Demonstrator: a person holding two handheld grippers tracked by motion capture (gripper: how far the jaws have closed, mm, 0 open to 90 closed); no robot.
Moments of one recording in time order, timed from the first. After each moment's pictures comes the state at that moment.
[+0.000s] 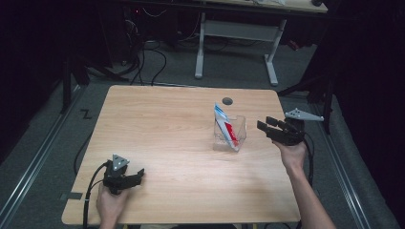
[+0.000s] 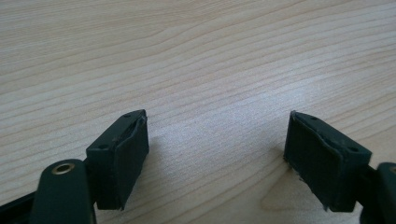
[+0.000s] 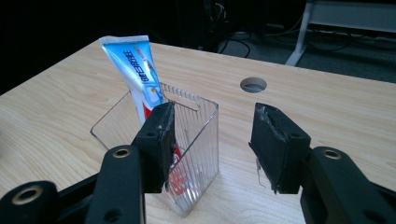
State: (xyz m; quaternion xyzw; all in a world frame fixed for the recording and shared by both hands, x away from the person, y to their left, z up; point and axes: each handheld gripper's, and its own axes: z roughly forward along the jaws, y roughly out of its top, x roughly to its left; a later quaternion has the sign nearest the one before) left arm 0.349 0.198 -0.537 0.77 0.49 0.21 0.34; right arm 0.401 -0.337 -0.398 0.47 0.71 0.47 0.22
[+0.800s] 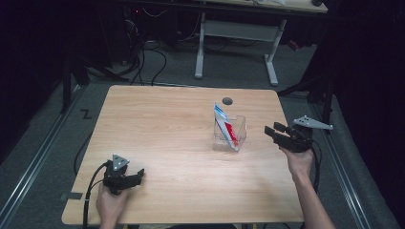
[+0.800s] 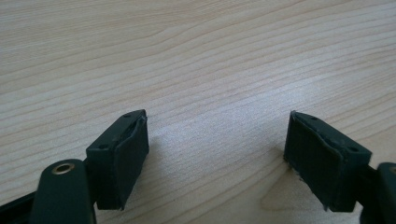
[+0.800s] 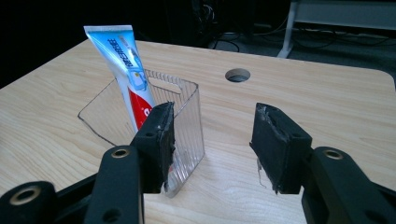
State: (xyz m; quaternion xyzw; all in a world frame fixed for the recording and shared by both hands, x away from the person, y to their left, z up) left arm 0.349 0.198 -0.537 0.77 0.49 0.21 0.34; right arm 0.382 -0.356 -0.408 0.49 0.70 0.47 0.23
